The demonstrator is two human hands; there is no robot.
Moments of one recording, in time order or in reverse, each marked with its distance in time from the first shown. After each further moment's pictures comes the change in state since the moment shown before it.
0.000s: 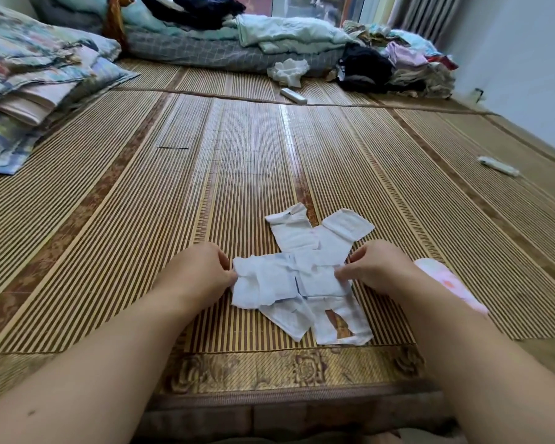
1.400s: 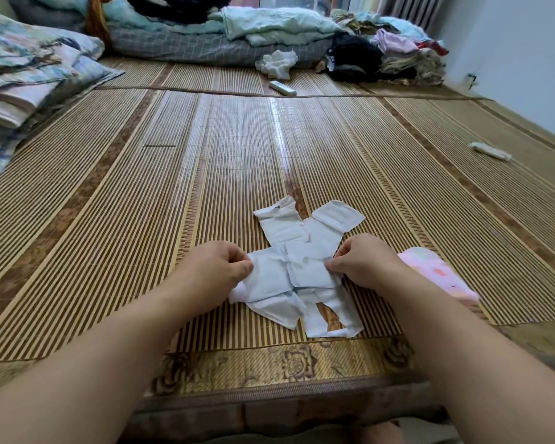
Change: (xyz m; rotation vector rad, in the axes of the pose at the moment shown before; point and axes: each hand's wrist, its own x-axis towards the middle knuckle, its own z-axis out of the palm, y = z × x) left_hand -0.020 0.028 -0.006 -0.284 -0.159 0.185; right_hand 0.007 0.008 0.009 0.001 0.043 -0.081
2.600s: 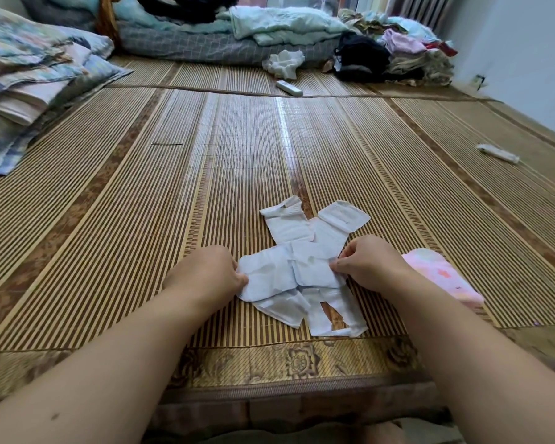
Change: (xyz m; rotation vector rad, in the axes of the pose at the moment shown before) left_hand 0.011 -0.014 0.009 0.394 0.052 -0.194; right_hand -0.005 0.001 0.002 0.023 0.012 -0.017
